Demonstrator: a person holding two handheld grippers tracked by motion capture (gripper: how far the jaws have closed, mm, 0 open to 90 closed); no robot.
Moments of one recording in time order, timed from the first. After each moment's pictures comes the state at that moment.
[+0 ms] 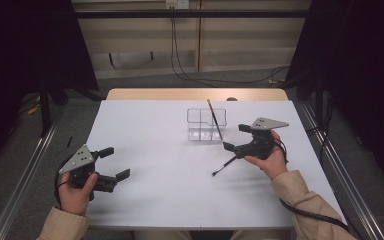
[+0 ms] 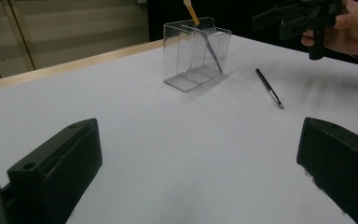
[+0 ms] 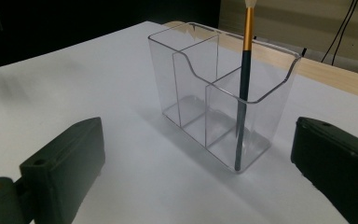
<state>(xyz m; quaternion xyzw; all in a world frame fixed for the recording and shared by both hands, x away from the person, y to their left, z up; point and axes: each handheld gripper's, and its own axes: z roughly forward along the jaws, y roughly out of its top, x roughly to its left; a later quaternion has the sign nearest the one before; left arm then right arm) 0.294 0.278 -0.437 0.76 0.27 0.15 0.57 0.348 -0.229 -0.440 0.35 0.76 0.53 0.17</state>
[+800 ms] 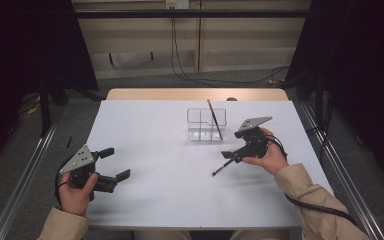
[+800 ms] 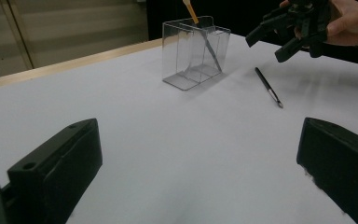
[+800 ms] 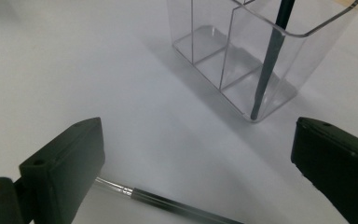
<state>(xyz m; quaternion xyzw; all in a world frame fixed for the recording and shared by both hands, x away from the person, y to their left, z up) 0.294 0.277 -0.438 0.77 0.26 0.15 0.57 0.363 -0.218 -0.446 0.32 0.85 0.40 0.10</state>
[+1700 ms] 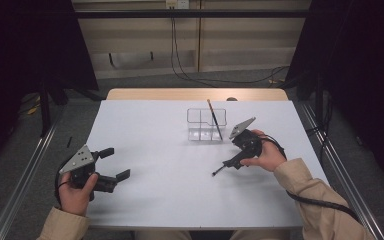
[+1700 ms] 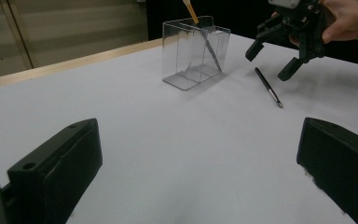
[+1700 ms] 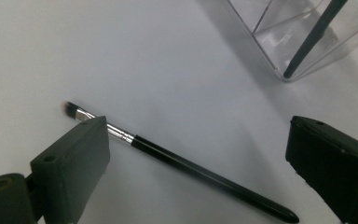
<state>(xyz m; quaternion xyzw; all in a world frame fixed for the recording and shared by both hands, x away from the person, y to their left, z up) 0.294 0.278 -0.439 0.77 0.26 0.15 0.57 0.368 -0.204 -0.454 0.26 0.92 0.28 0.07</state>
